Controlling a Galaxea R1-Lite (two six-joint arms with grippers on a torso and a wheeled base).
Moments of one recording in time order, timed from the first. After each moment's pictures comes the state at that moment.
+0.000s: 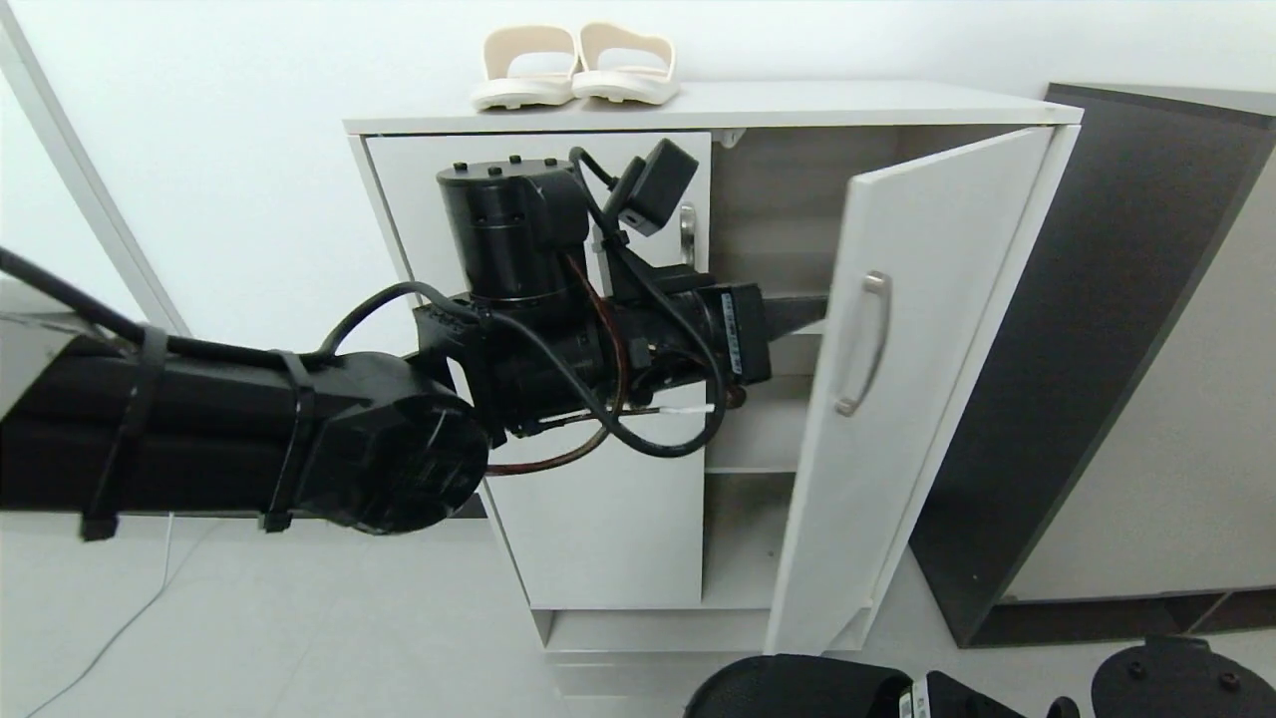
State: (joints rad) left arm -0.72 1.85 -1.24 -0.69 -0.50 -0.34; right arm 1.00 1.57 -0.22 -0.90 0.23 -0.06
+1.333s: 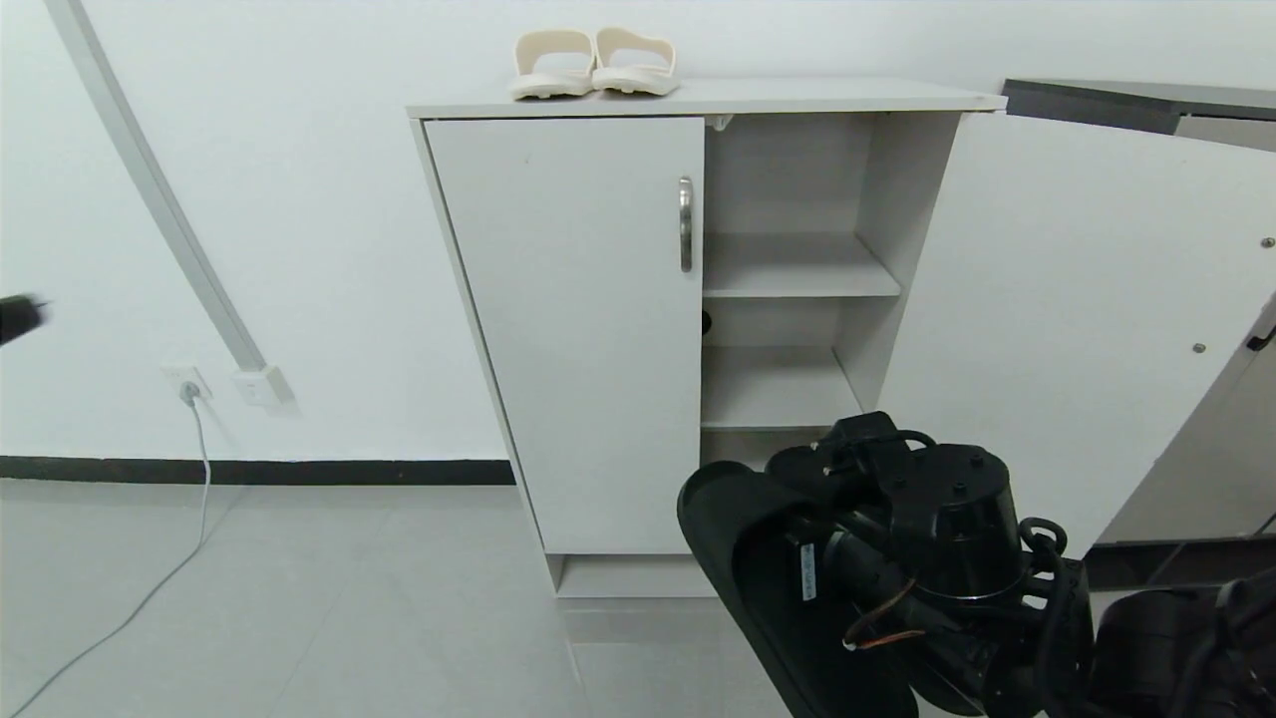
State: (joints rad) left arm -0.29 0.77 -0.87 0.09 0.05 -0.10; right arm 0.85 1.81 -0.69 -0.76 -0.46 0.23
